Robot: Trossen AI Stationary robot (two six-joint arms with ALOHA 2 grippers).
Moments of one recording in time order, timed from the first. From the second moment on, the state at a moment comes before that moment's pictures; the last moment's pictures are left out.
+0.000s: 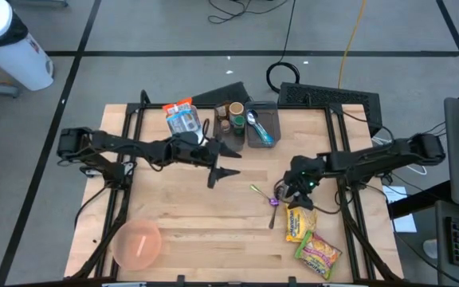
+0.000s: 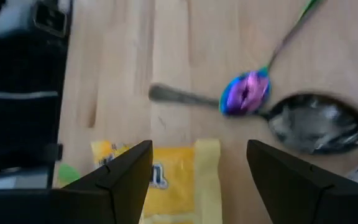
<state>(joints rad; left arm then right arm) 0.07 1.49 0.85 0.50 0.22 -0.06 0.01 1.11 0.43 -0.21 -0.52 0.32</state>
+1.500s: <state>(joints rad) 0.06 1.49 0.85 0.44 0.21 -0.06 0.00 1.21 0.48 -0.16 -0.66 0.34</state>
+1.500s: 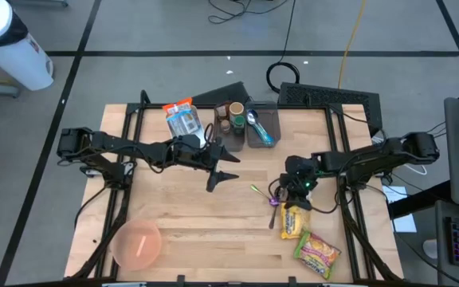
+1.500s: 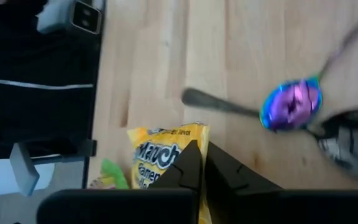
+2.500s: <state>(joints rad) 0.03 1.49 0.85 0.32 0.08 -0.03 -0.13 1.07 0.71 -0.10 -0.57 0.17</state>
